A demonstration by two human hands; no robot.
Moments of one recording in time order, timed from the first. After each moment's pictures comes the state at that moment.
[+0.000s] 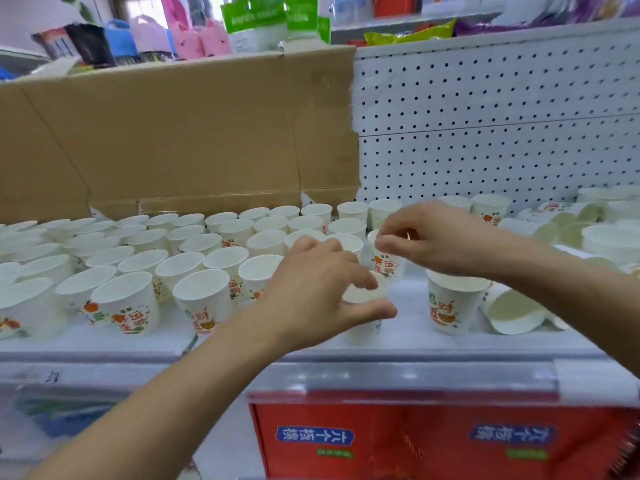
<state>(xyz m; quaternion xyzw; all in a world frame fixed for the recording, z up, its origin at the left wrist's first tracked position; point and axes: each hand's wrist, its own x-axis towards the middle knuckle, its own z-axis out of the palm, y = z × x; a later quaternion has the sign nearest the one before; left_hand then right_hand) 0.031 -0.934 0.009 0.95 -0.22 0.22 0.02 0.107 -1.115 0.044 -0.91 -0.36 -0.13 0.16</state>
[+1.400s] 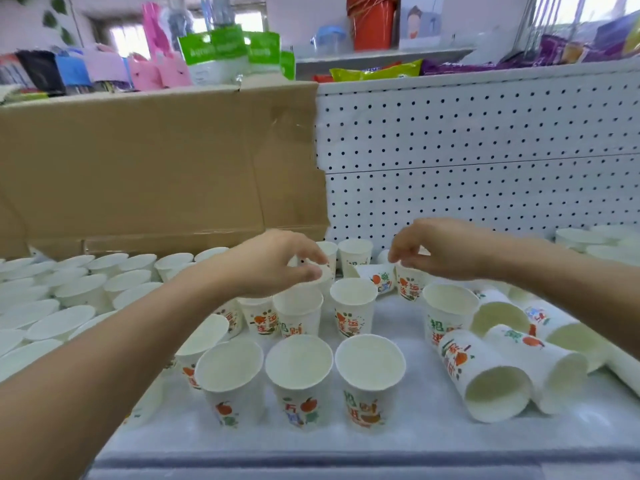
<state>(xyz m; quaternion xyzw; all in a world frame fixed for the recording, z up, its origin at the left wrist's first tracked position) 0.148 -0.916 0.064 0.98 -0.17 0.08 0.11 0.223 -1.176 0.060 -0.92 -0.37 -0.12 0.05</state>
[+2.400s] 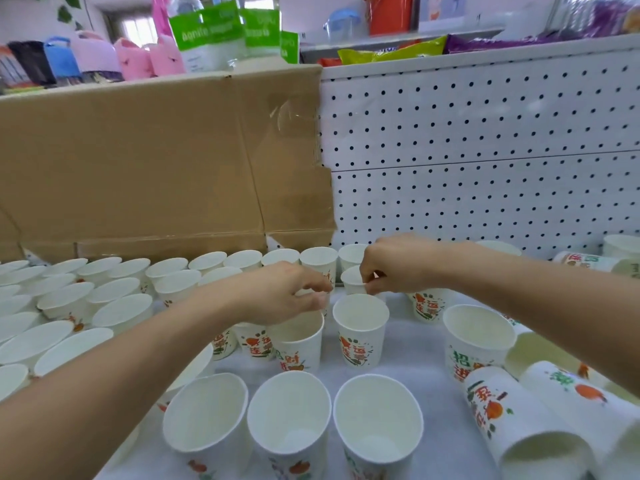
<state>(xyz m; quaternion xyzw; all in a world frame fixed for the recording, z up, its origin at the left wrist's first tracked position) 0.196 -0.914 0.037 0.99 -0.13 -0.03 0.07 0.291 -1.111 0.037 -0.89 -0.45 -0.07 -0.09</state>
